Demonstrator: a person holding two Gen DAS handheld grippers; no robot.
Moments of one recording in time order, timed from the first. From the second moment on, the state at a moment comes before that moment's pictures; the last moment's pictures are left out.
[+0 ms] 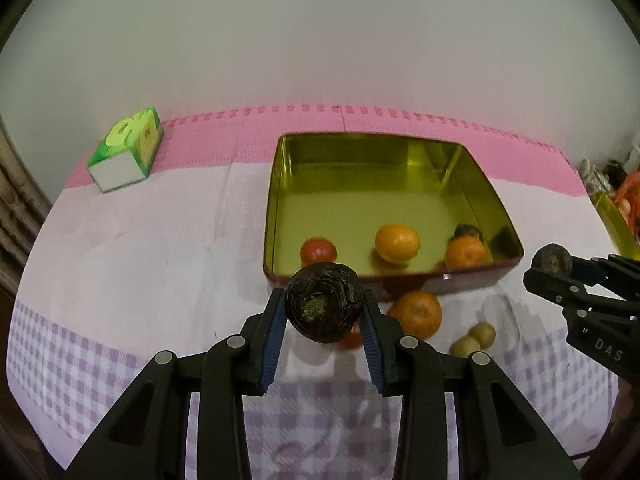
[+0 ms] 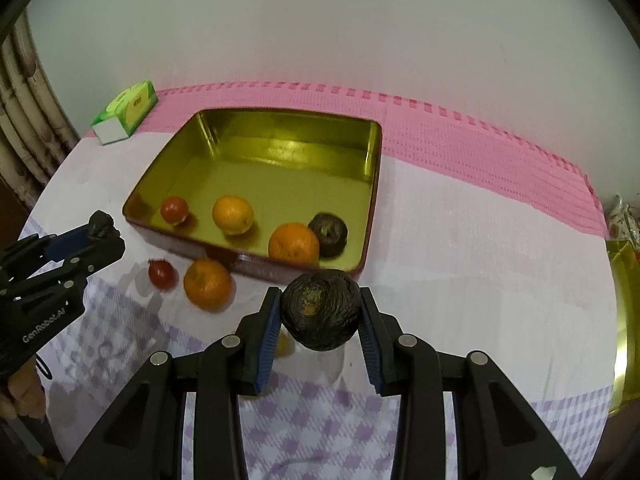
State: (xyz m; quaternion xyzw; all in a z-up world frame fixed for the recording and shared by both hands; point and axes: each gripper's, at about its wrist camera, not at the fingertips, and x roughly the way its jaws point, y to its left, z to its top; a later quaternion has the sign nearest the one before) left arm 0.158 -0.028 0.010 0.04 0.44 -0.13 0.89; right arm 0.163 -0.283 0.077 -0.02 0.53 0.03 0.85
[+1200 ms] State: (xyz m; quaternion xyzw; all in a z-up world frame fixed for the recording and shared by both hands) left arm 0.226 -0.061 -0.023 0.08 0.48 -0.13 0.87; right arm 0.237 -0.282 0.039 -0.02 0.56 0.04 0.82
